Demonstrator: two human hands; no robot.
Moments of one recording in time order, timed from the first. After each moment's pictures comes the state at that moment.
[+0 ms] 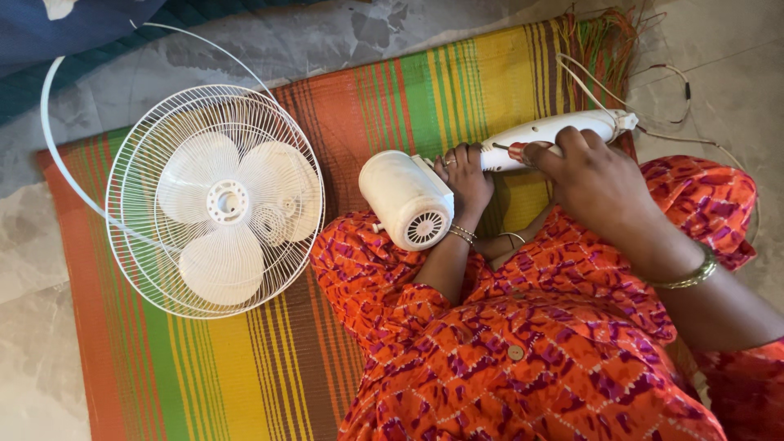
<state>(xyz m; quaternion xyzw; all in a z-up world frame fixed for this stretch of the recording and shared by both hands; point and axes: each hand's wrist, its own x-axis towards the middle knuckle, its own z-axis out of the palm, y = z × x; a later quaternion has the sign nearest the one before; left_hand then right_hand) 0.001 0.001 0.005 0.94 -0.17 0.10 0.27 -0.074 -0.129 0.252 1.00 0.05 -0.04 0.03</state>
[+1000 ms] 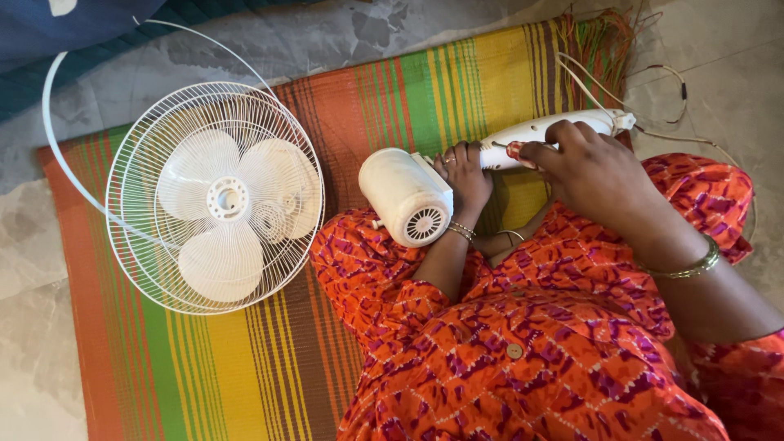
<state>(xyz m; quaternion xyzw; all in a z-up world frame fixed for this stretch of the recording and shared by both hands) 0.001 0.002 0.000 0.94 -0.17 0.11 0.27 -0.073 -0.138 0.252 0.98 0.17 0.14 0.02</state>
